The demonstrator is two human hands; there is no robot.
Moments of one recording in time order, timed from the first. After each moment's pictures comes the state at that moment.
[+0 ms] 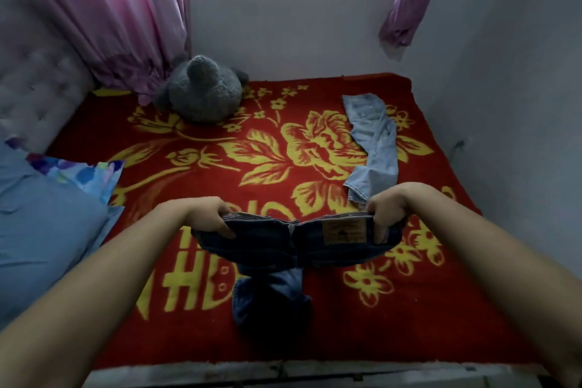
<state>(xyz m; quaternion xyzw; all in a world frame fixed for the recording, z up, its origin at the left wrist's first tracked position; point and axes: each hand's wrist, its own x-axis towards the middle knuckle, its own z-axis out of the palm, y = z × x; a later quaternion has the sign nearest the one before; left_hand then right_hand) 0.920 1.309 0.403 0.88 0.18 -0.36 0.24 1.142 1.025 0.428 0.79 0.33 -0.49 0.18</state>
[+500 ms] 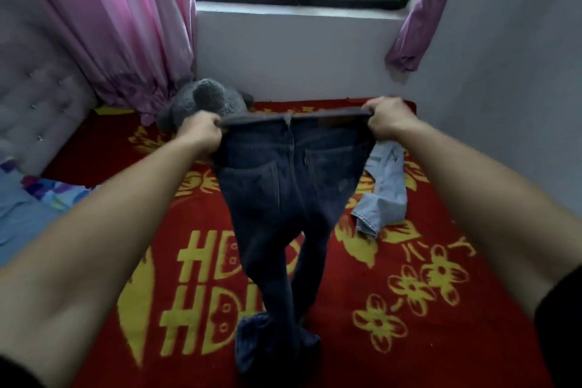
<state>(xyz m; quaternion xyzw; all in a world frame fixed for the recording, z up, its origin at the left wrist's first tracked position) 1.037 1.417 0.485 0.90 0.38 0.07 0.21 1.239 1.148 0.530 0.95 0.28 -0.06 -0.11</state>
